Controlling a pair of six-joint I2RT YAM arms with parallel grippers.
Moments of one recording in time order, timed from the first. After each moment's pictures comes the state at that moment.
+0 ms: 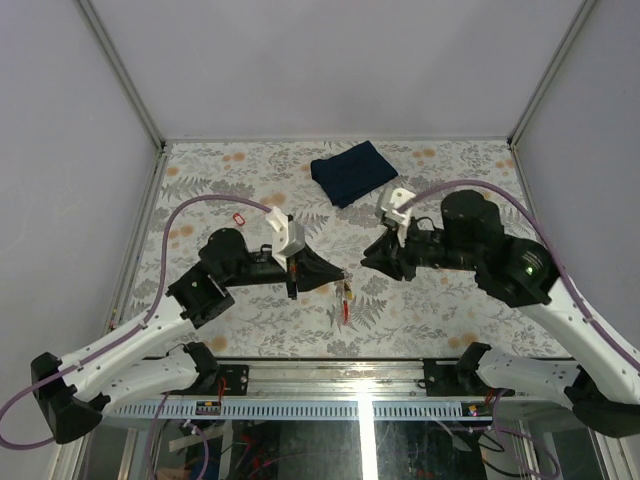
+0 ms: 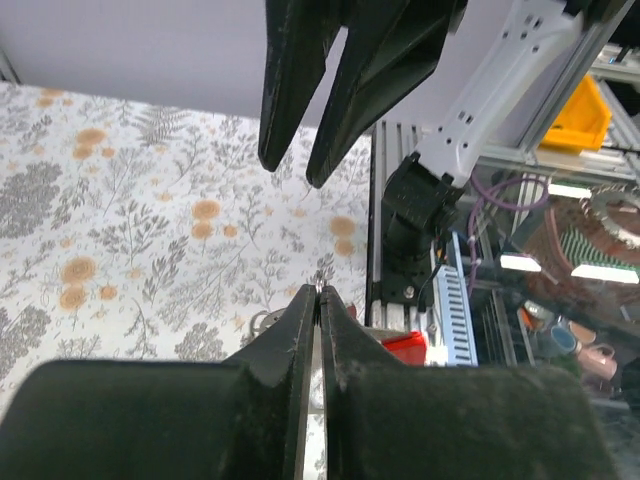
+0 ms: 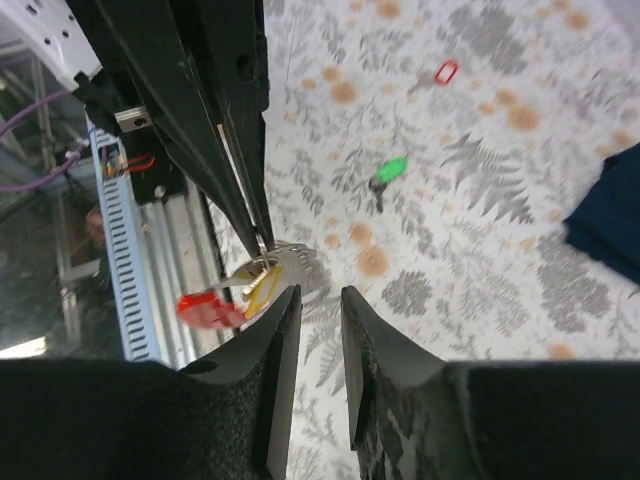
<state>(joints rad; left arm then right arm) -0.85 0.91 0.81 0.09 0.64 -0.11 0.84 1.05 1.40 -0.83 -0.39 -0.15</state>
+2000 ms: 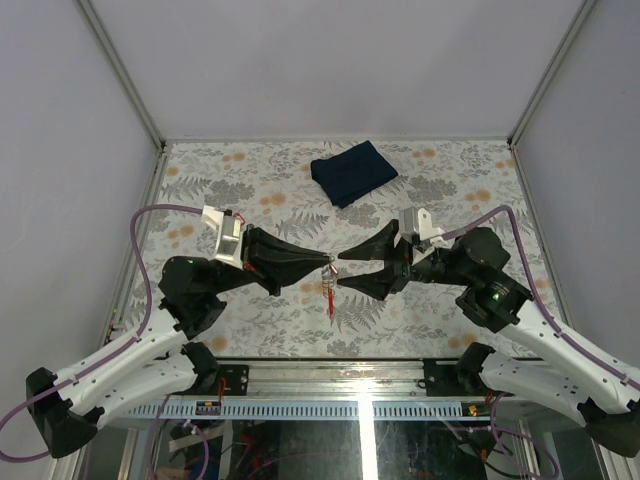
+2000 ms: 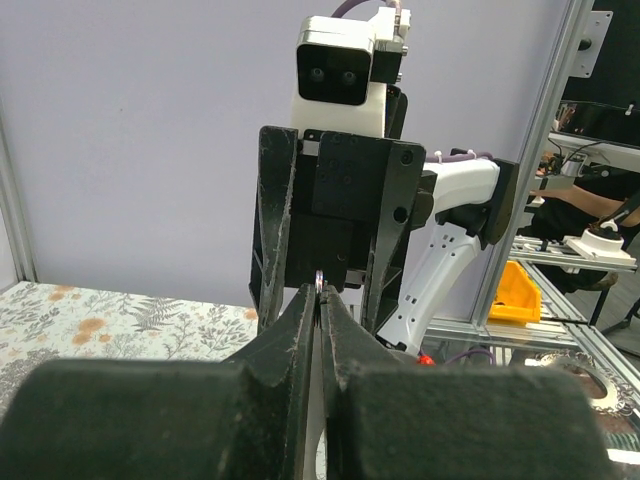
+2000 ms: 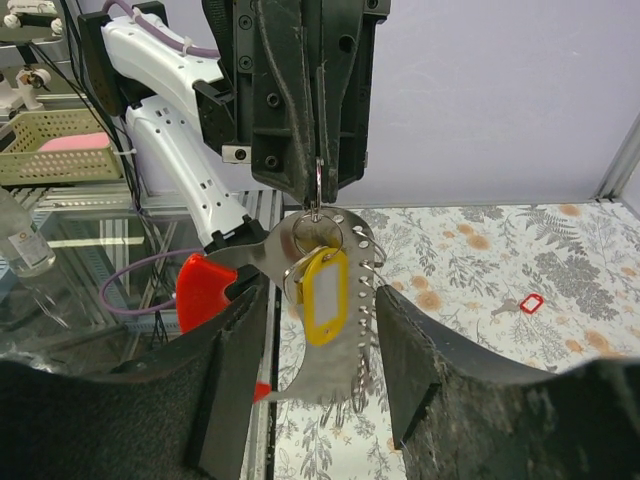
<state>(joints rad) -0.81 0.79 0.66 0.72 0.57 -0.45 0.84 0.82 0.86 0.16 -0.68 0.12</state>
